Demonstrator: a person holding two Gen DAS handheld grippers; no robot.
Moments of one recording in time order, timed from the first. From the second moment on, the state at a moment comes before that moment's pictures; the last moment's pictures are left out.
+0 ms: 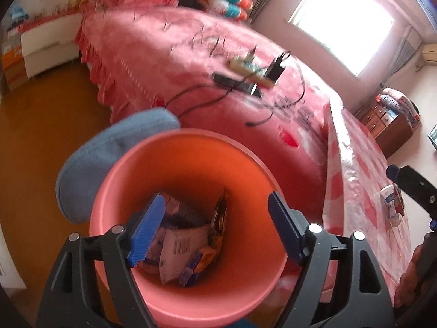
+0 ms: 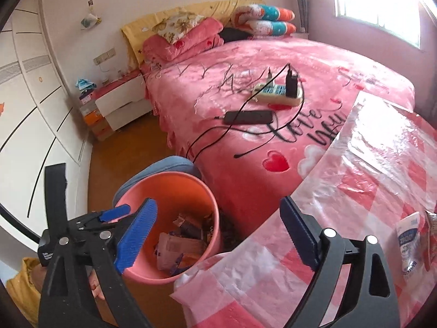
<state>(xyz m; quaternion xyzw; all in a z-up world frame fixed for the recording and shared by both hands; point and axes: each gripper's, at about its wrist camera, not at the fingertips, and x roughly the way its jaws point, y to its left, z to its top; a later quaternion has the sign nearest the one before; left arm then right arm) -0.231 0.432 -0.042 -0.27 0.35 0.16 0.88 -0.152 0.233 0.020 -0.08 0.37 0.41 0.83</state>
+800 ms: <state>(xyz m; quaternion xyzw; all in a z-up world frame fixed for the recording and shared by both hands) -0.189 0.359 -0.002 -0.18 0.38 0.09 0.90 -0.151 0.133 0.034 -0.02 0.32 0.38 0.87</state>
